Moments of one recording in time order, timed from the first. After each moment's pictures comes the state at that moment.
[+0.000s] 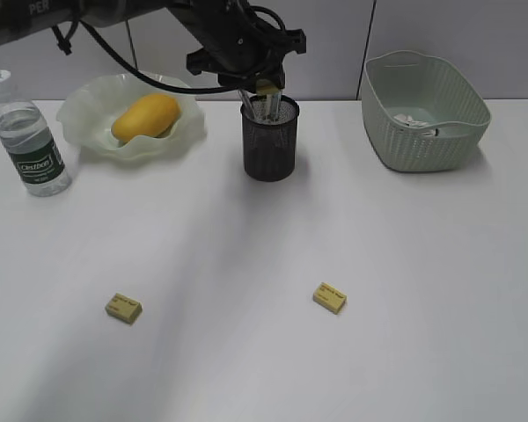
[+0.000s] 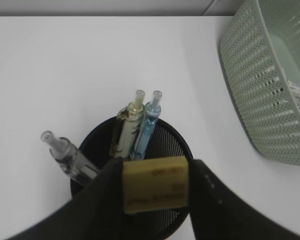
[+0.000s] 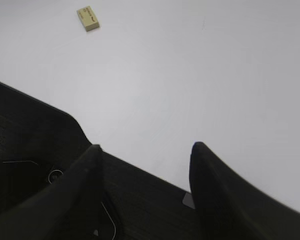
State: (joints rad) left arm -0.56 2.34 -2.19 -0.07 0.77 -0.40; right arm 0.53 0.33 -0.51 -0.07 1.06 0.05
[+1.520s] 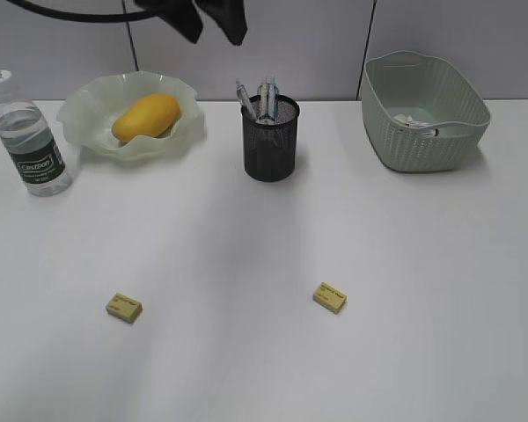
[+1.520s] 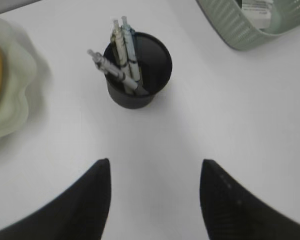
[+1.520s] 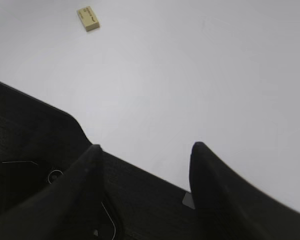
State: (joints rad) left arm -0.56 2.00 -2.11 -0.07 1.22 -0.14; right arm 0.53 0.33 -0.51 -0.07 1.06 0.05
